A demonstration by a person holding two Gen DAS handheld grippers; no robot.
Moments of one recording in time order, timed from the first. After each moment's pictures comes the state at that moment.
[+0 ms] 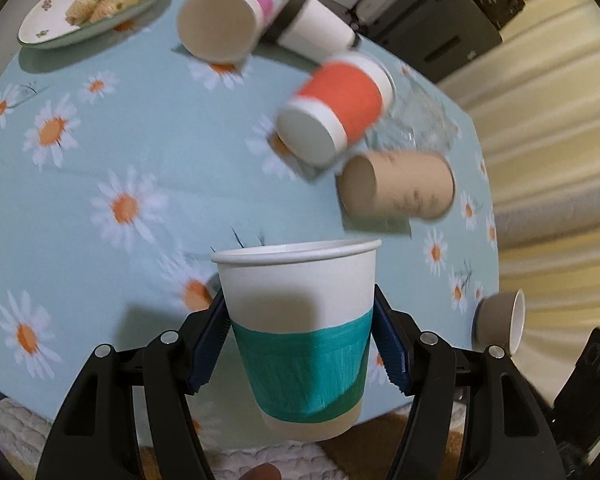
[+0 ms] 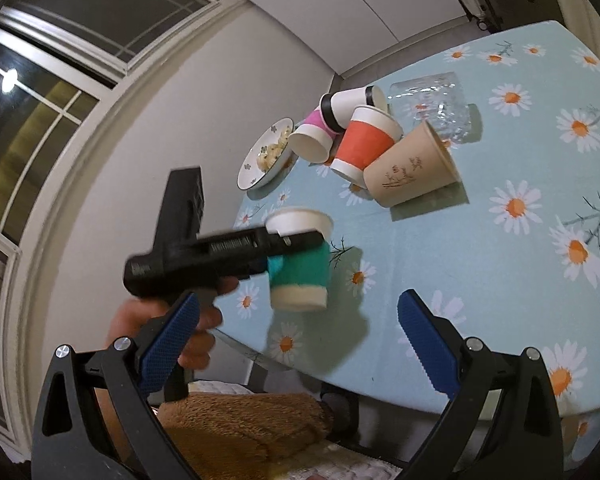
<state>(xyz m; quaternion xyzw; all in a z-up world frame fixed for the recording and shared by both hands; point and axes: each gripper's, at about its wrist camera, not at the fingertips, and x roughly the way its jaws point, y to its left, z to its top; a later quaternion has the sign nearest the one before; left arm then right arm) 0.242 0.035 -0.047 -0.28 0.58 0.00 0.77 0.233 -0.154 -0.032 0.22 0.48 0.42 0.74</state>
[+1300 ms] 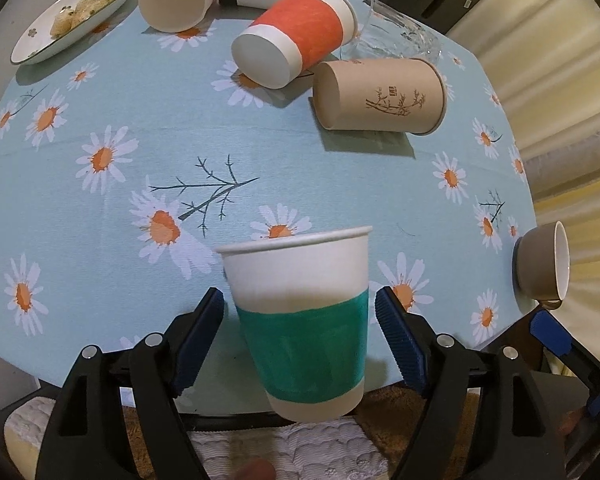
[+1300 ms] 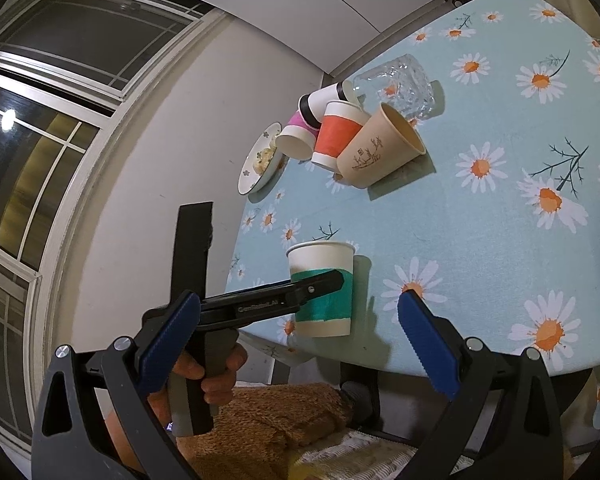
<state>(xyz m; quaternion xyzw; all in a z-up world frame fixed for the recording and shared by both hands) 0.218 -0.028 -0.057 -0.18 0.61 0.02 0.77 0.227 -0.190 -0.045 0.27 0.49 0.41 0.72</state>
